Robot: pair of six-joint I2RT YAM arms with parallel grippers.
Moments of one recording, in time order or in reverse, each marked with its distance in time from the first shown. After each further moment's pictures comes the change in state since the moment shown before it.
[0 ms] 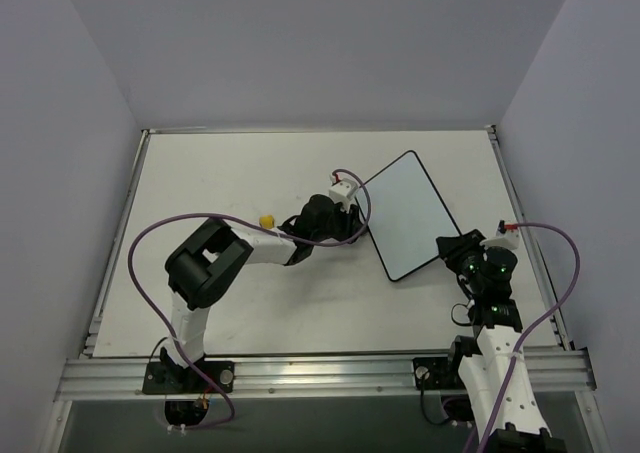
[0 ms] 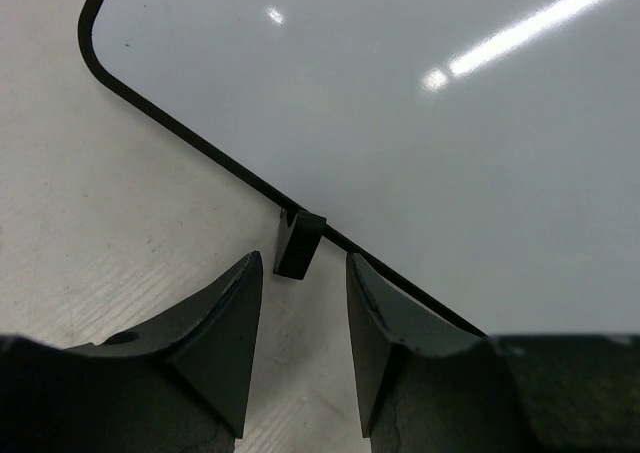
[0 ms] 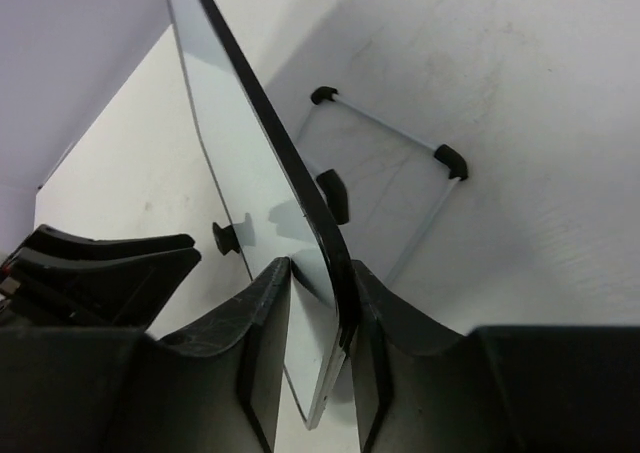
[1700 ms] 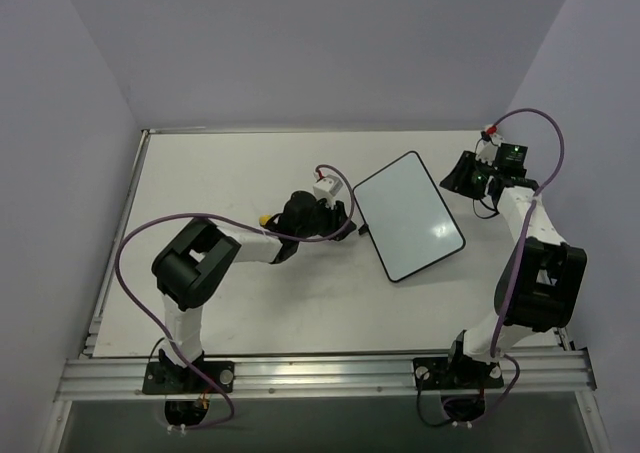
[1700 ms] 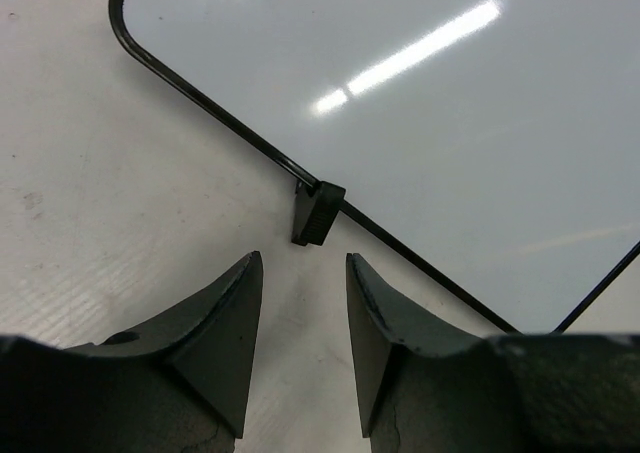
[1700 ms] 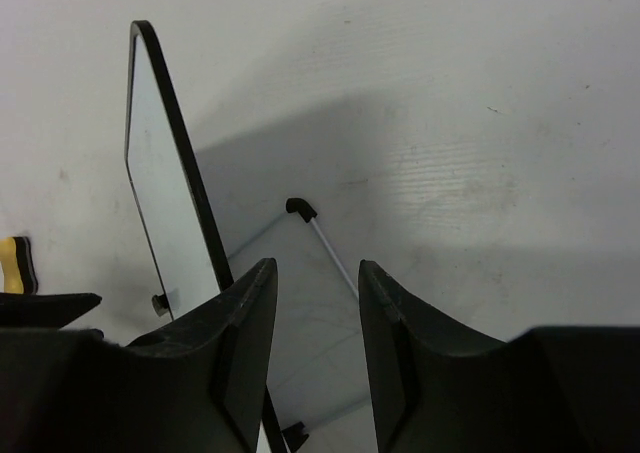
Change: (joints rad) left arm 0.076 -0.059 -0.089 0.059 0.132 -0.054; right arm -0.063 1.035 0.920 -0.286 -0.214 -0.502
